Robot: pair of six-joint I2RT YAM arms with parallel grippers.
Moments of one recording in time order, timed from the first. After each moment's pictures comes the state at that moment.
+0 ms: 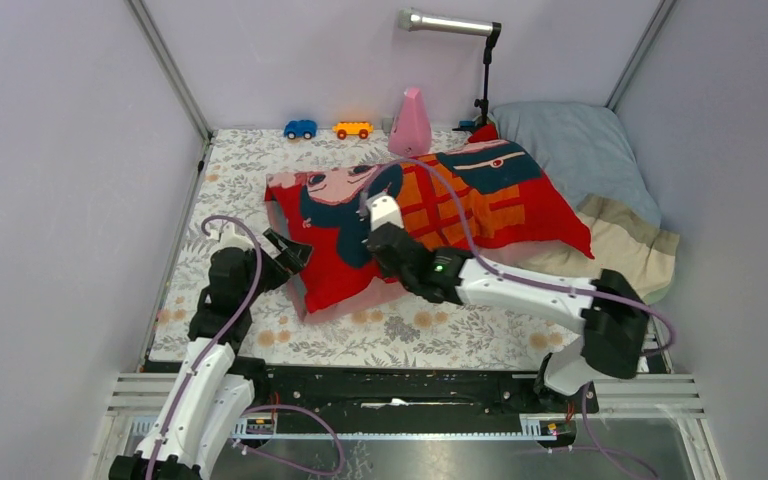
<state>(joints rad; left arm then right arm) -0.10 0.61 0.40 -0.21 0.15 -0.77 1.10 1.61 1.21 -0.31 0.53 0.29</state>
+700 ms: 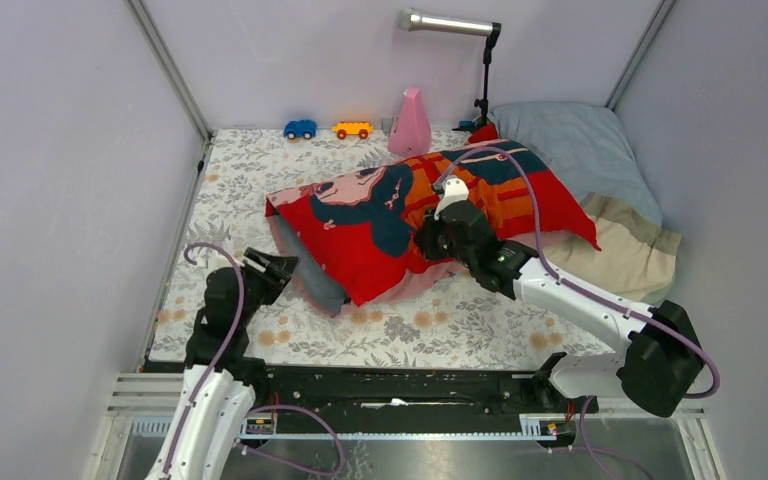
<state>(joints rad) -0.10 0.42 0.35 -0.33 0.09 -0.98 0.77 1.28 0.90 -0.14 0.16 0.45</state>
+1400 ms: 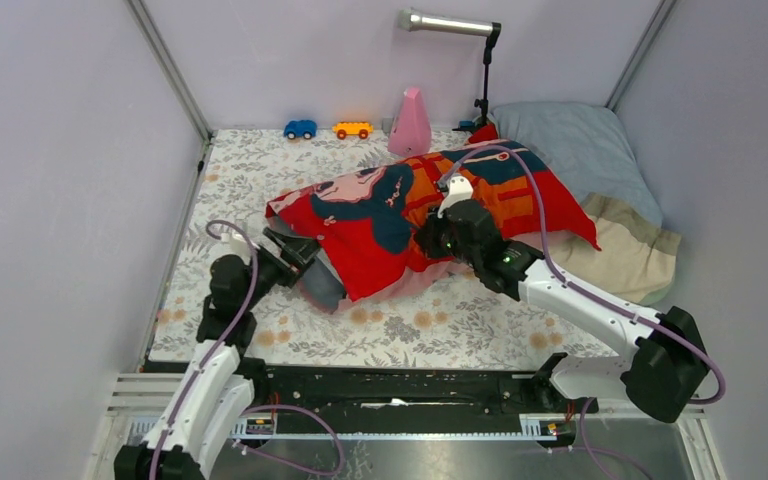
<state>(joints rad) -0.10 0.66 0.26 0.17 0.45 -1.12 0.76 1.25 0.90 -0.14 0.14 0.46</state>
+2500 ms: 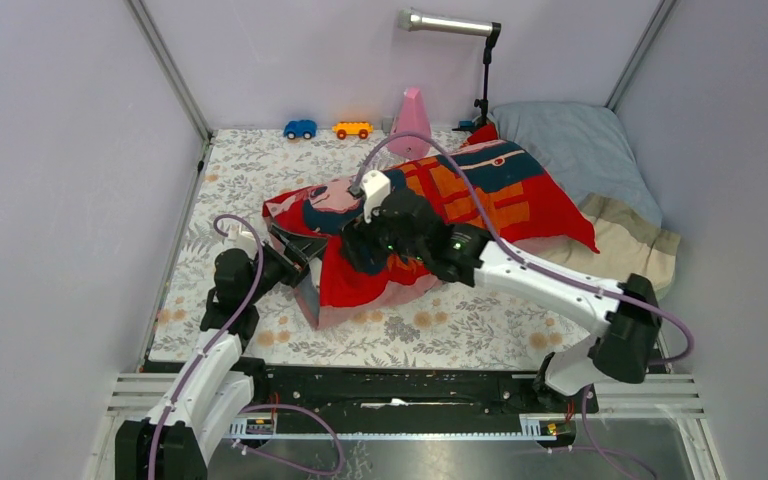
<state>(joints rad) -0.10 0.75 0.28 0.23 0.49 -1.13 1.02 1.47 1.32 -0.30 0.09 0.20</state>
